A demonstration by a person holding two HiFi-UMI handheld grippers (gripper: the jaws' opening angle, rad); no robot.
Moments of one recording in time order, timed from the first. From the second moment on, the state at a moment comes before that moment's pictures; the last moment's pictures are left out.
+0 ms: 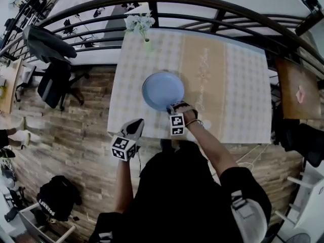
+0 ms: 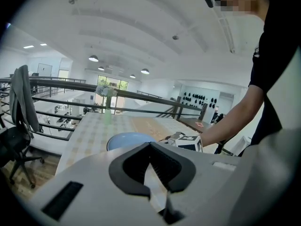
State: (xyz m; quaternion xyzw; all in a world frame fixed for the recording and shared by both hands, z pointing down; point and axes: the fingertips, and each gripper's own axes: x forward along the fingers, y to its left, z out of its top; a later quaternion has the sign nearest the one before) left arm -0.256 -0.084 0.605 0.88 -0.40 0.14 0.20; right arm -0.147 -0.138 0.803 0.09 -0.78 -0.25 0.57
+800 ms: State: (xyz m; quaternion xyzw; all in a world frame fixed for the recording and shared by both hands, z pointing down) left arm -0.246 -0.100 0.601 0.91 -0.34 0.15 0.18; right arm -0.097 -0.142 0.770 0.21 -0.82 -0.11 0.52
